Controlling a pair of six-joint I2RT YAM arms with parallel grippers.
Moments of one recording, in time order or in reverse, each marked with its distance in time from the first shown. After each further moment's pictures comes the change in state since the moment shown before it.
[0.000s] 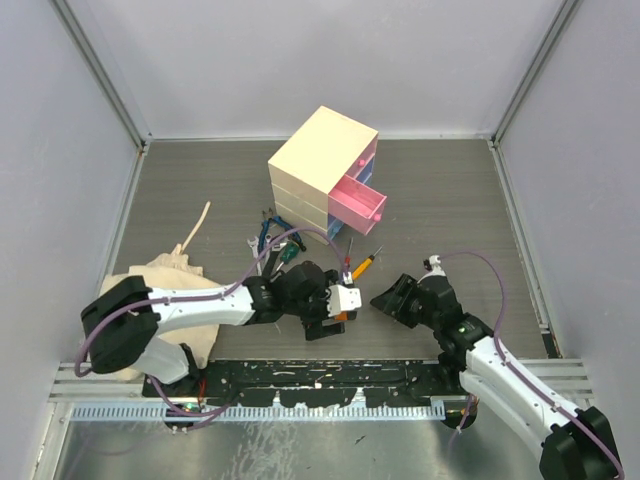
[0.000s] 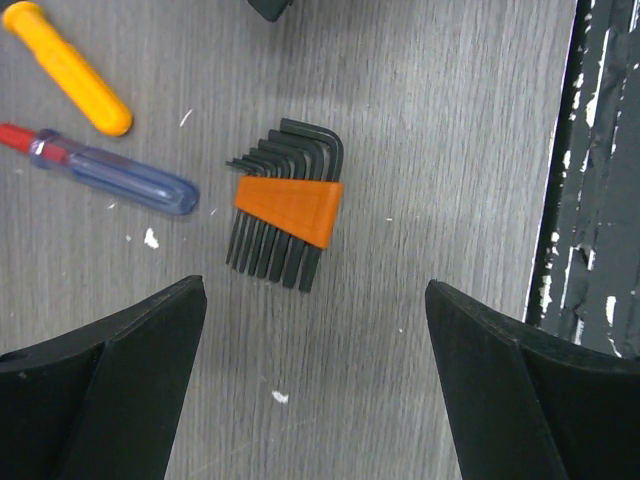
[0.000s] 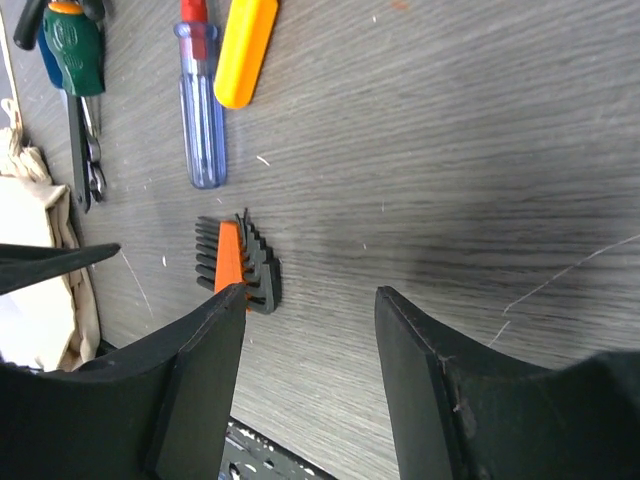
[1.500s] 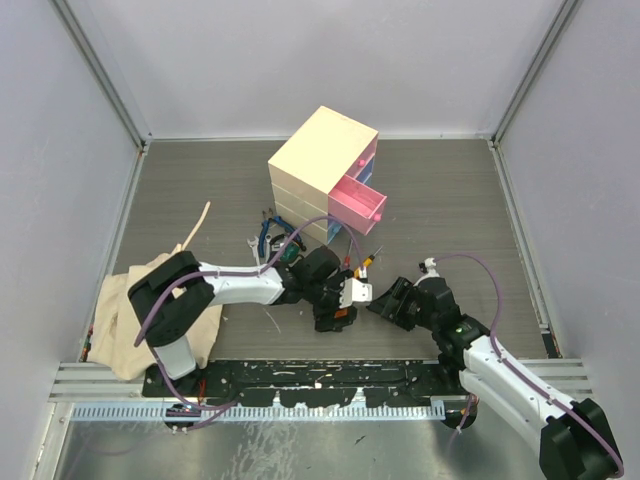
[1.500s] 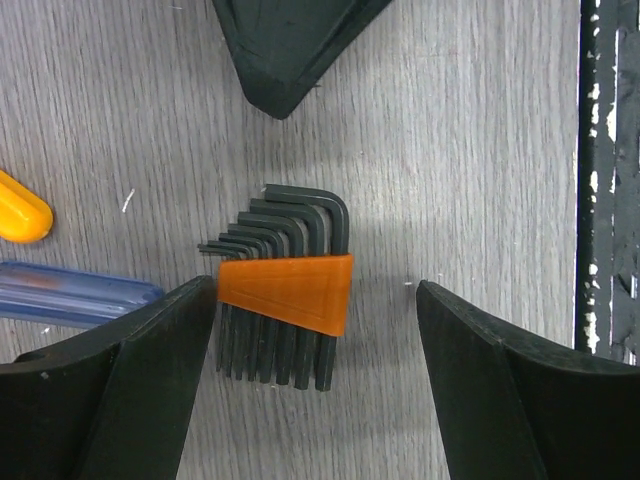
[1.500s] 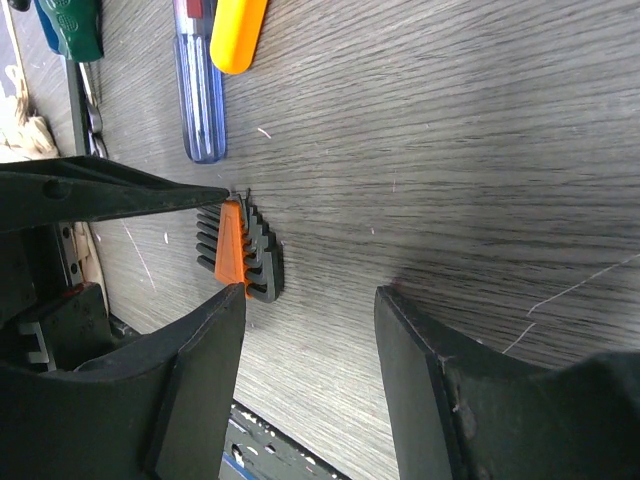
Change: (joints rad) left arm 0.101 0.305 0.146 0.018 0.282 0.132; right arm -0.002 0.042 -0.054 0.080 -0.081 0.018
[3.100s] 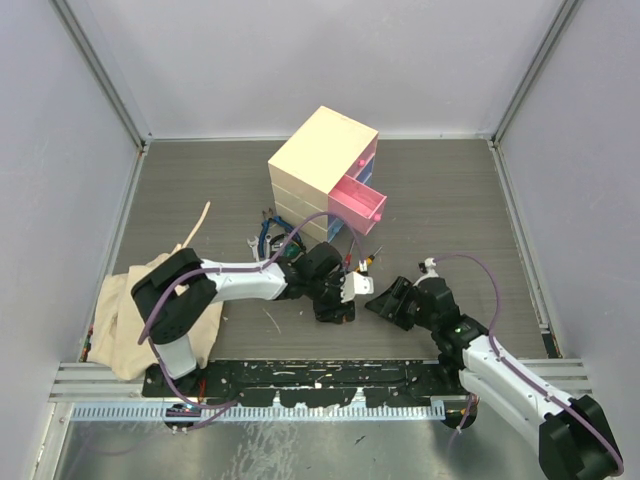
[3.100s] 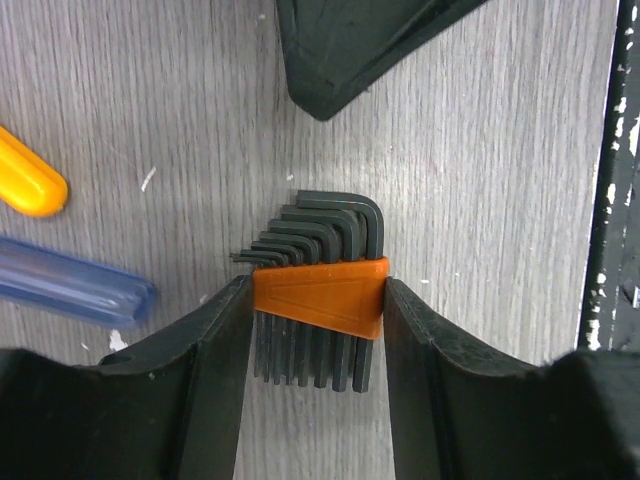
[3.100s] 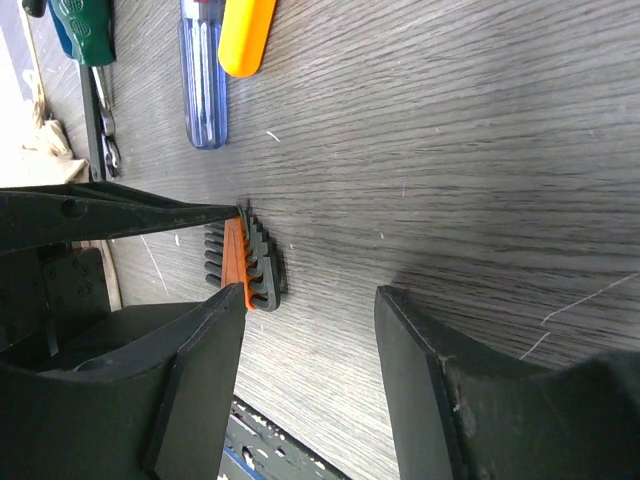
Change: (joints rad) left arm 0.010 0.039 0.061 -0.063 -0.022 -0.038; right arm 0.000 0.023 -0.010 0.050 -0.013 0.016
